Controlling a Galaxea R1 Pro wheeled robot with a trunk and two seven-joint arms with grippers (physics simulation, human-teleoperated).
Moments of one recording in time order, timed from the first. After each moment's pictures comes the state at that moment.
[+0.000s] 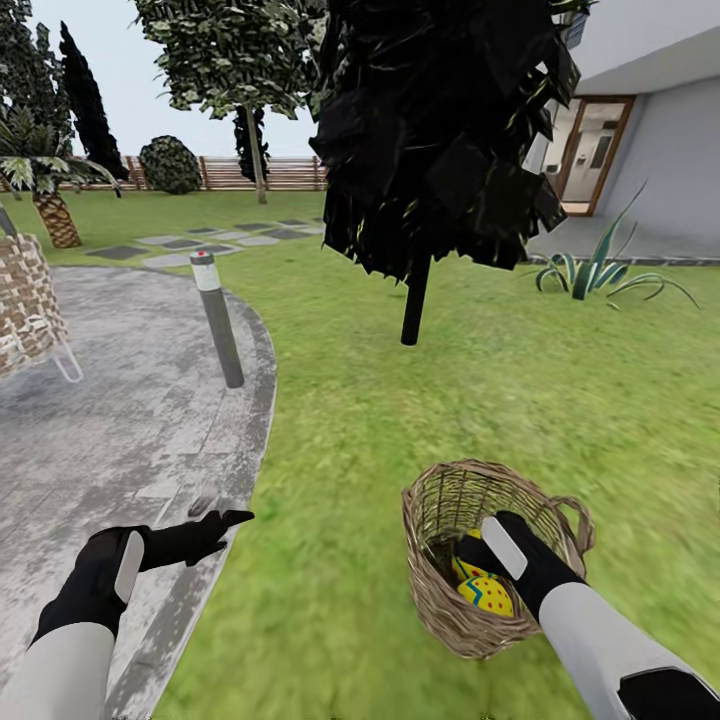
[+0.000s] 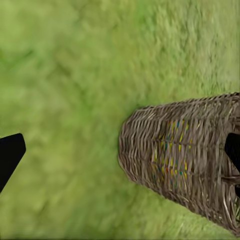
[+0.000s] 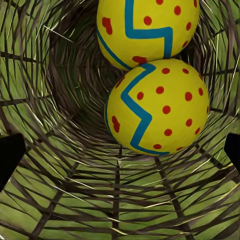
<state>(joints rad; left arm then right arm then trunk) -0.64 0.09 0.52 -0.83 0.04 0.98 -0.67 -0.77 -0.05 0.18 -0.52 -0.71 0.68 -0.47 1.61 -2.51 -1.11</state>
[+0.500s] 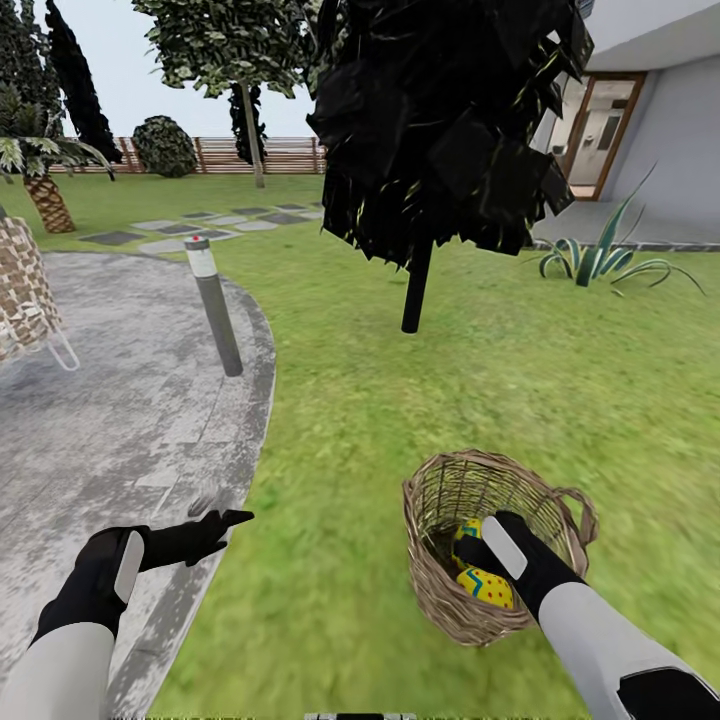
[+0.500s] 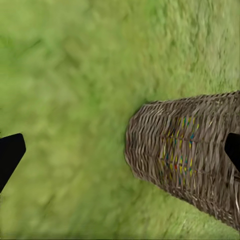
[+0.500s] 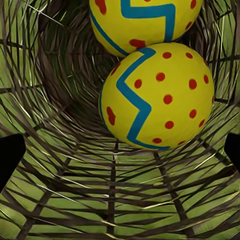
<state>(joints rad) -0.64 0.09 0.52 -0.83 0.04 0.98 -0.67 -0.77 -0.05 0.18 -0.52 -0.71 0.68 -0.47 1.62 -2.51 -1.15</state>
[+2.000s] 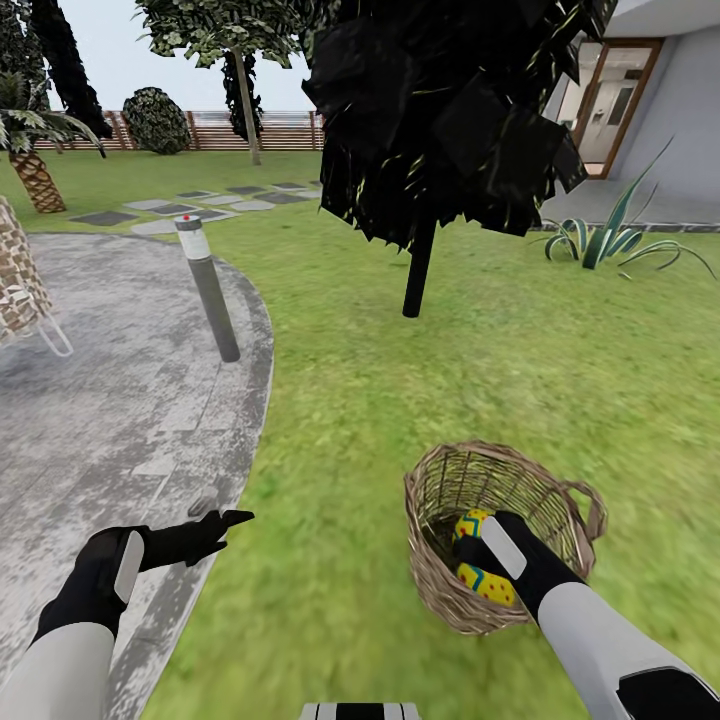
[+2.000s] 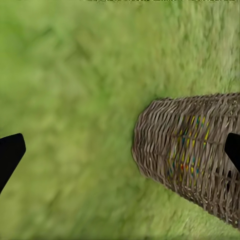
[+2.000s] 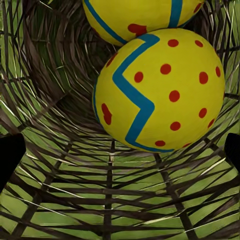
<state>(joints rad) -0.64 0.09 0.52 -0.83 0.04 0.98 -0.67 -0.77 -0.04 0.18 -0.52 -0.70 0.67 -0.47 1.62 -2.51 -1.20</state>
